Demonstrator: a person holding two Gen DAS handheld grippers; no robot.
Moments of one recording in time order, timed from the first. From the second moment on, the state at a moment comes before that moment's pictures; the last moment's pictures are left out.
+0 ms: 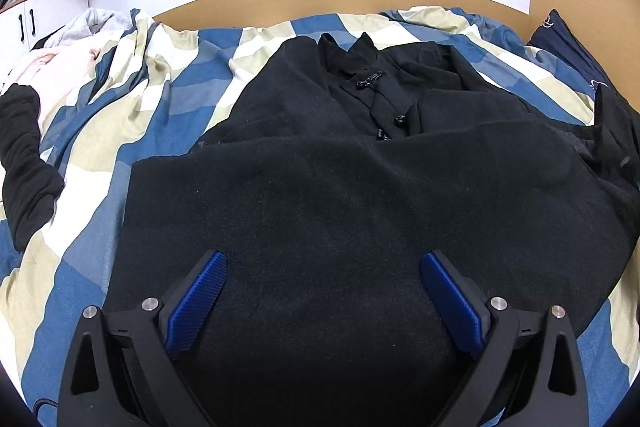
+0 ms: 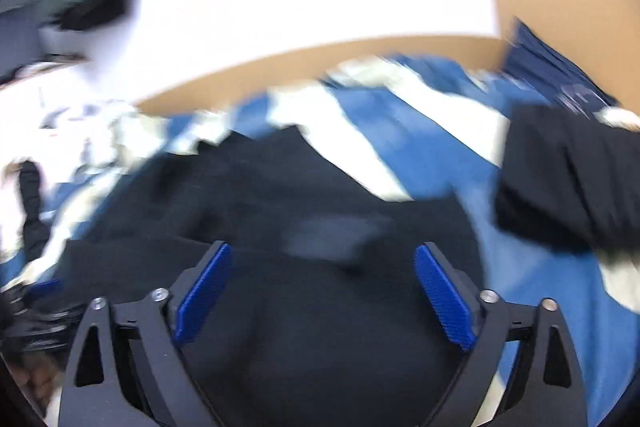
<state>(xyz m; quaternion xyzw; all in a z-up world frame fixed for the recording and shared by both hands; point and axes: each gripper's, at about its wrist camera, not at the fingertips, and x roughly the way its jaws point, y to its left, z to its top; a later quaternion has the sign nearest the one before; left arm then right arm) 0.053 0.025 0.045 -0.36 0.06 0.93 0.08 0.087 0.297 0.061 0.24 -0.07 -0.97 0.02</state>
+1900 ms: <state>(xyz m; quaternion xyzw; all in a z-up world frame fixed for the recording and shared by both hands) 0.054 -0.057 0.043 -0.38 -0.09 0.92 0.06 0.072 0.282 0.020 0.41 0.01 -0.91 0.05</state>
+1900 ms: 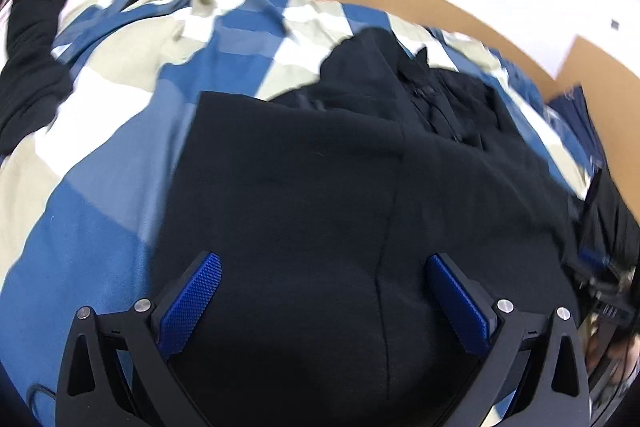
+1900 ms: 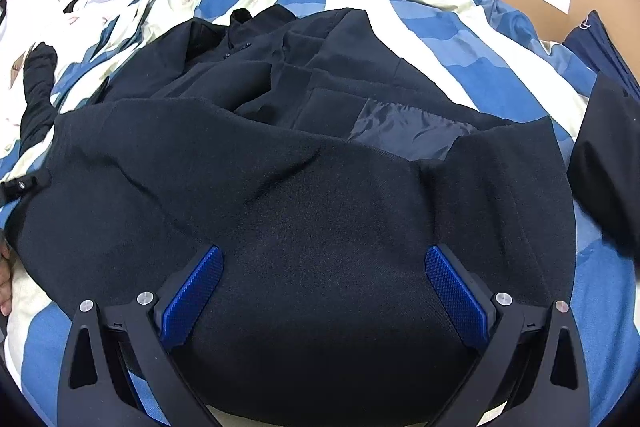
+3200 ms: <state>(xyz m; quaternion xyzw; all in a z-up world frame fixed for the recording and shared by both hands) 0.060 -0.018 0.054 -0.36 0.00 0.93 0.11 0.068 0.277 0.016 0.41 0.02 -0.91 0.05</state>
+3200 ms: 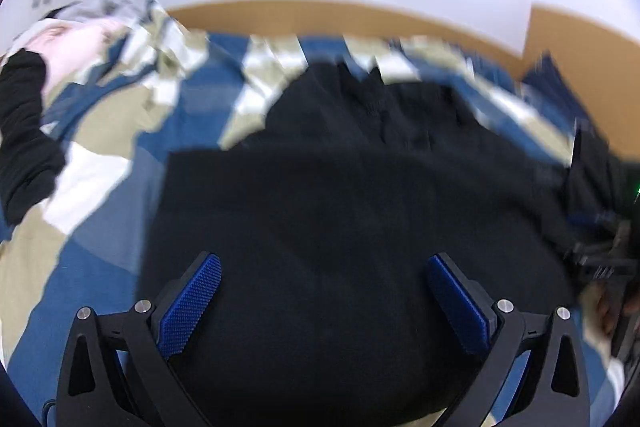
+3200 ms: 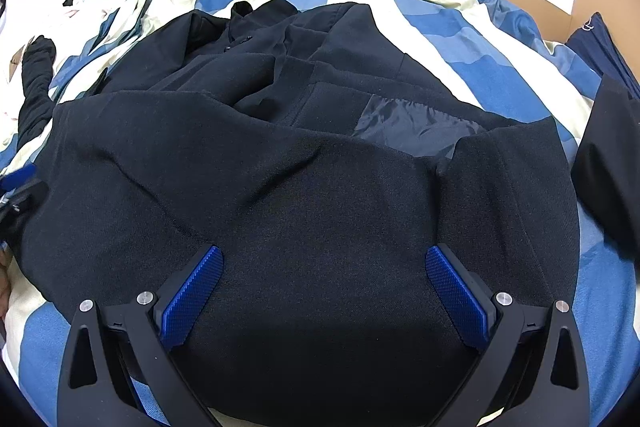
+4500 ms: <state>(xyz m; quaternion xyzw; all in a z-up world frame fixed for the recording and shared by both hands) 0.122 -0.033 0.039 -0.38 -0.03 0.92 0.09 0.106 0.301 0.037 0.35 -0.07 -0.93 0.06</state>
